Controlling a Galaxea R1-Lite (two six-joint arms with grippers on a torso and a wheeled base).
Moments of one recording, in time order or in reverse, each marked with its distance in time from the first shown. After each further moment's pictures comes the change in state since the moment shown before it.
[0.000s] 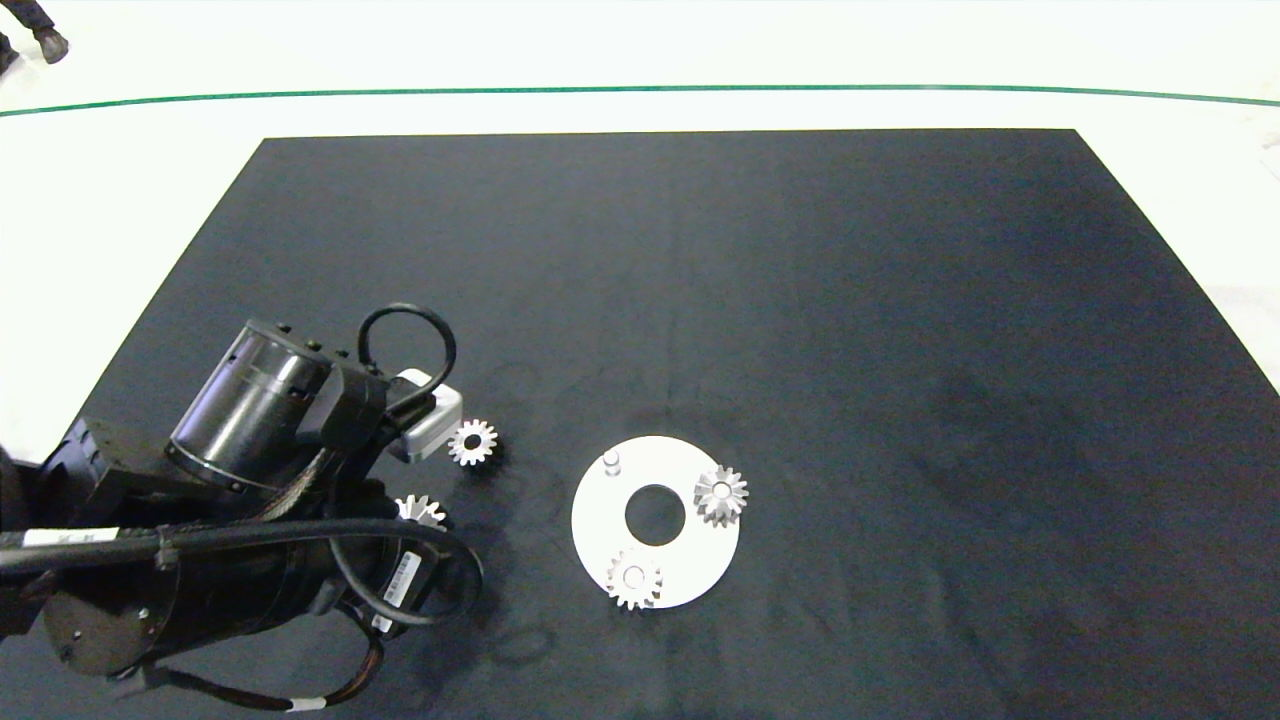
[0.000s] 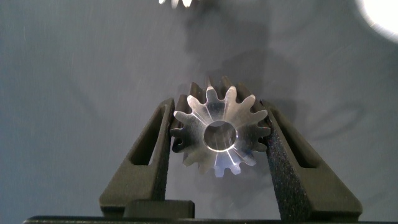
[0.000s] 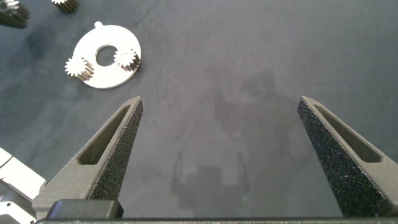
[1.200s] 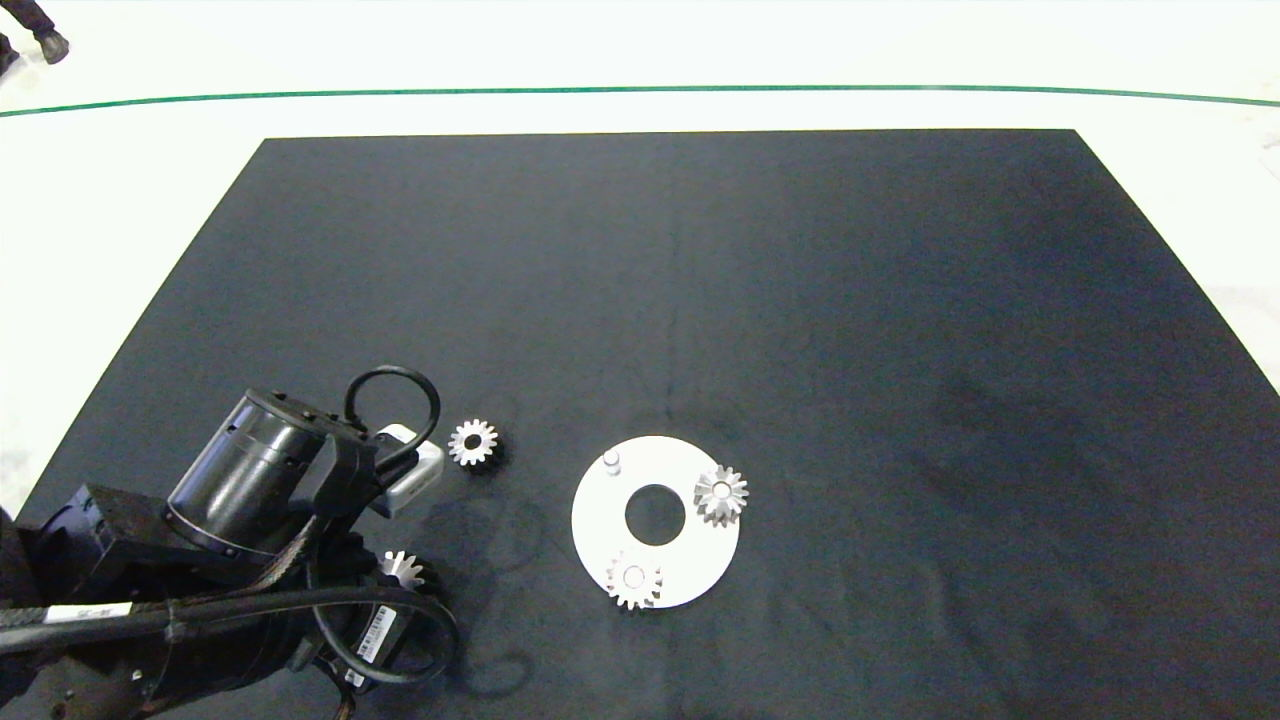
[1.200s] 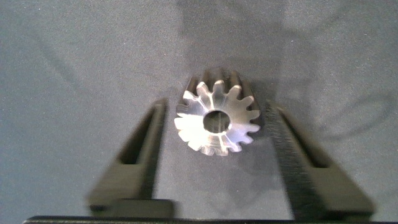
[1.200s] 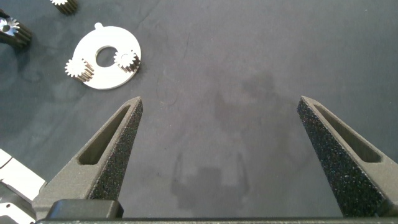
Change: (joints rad) left arm 0.019 0.000 0.109 -0.040 -0.001 0.000; right arm 0.000 -0.003 0.005 -0.008 0.000 0.001
